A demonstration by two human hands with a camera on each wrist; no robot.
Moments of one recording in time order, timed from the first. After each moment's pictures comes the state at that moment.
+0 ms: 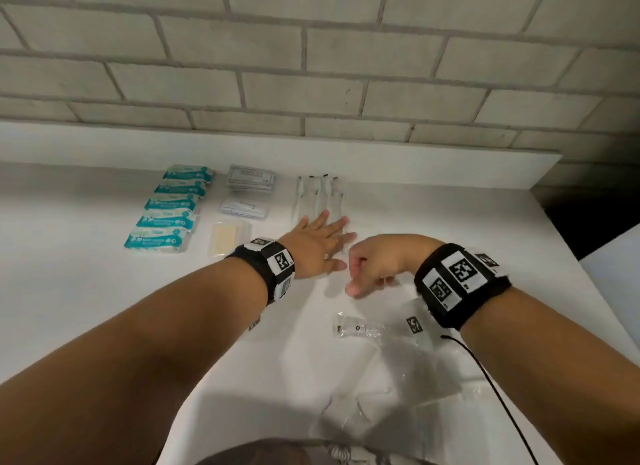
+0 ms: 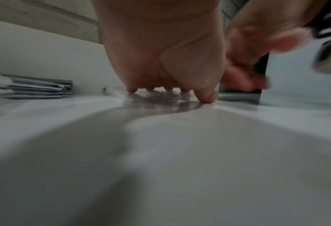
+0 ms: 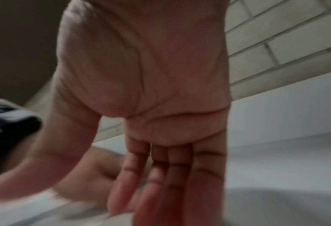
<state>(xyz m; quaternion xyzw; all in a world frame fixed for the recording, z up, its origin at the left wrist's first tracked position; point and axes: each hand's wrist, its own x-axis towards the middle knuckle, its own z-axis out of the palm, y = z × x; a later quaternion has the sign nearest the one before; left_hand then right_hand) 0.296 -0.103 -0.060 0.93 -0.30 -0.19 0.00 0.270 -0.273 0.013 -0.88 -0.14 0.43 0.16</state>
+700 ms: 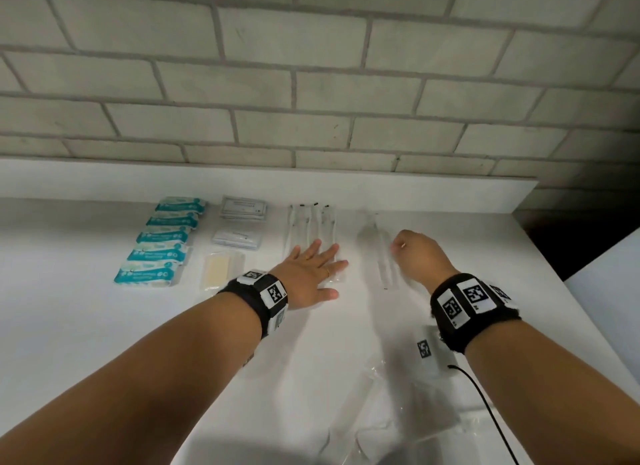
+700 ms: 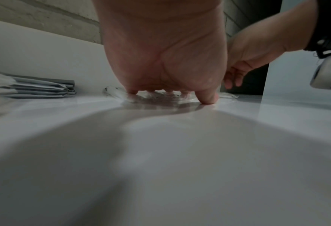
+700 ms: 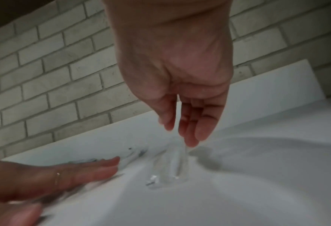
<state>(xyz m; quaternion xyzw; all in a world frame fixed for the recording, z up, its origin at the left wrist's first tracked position) 0.295 -0.101 -0.060 0.94 -0.29 -0.19 0.03 0.303 -0.332 -0.014 -0.97 0.06 0.06 0.21</state>
